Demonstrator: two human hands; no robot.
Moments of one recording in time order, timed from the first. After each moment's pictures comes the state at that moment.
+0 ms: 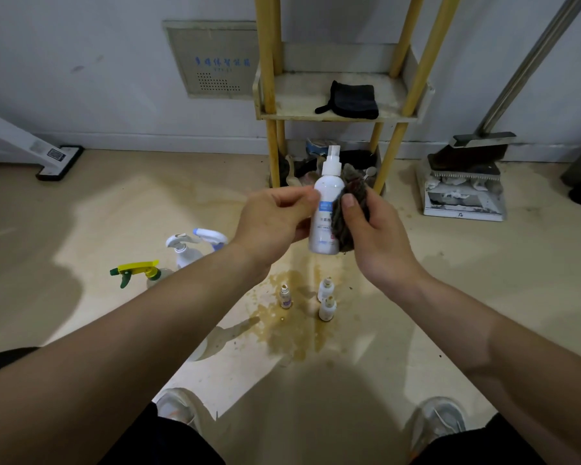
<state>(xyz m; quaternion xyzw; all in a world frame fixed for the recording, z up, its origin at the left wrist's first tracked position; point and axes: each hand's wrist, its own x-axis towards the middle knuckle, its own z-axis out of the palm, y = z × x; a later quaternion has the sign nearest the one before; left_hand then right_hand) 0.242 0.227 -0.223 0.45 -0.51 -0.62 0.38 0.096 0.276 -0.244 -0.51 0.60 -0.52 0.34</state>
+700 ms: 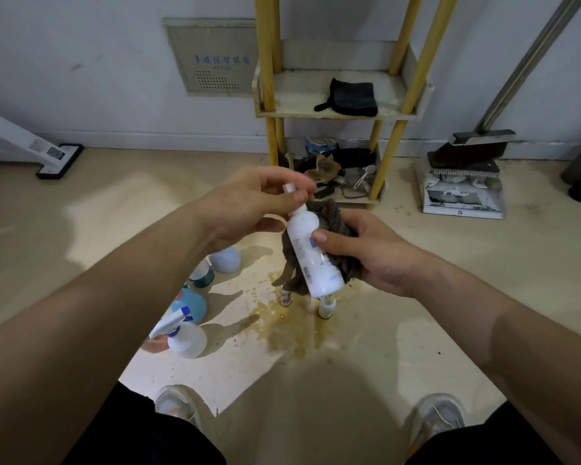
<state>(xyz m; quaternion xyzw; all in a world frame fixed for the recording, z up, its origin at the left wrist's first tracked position) 0.280 0.198 -0.193 0.42 -0.64 -0.61 0.20 0.089 0.285 -0.228 -0.42 0.43 -0.41 0.69</state>
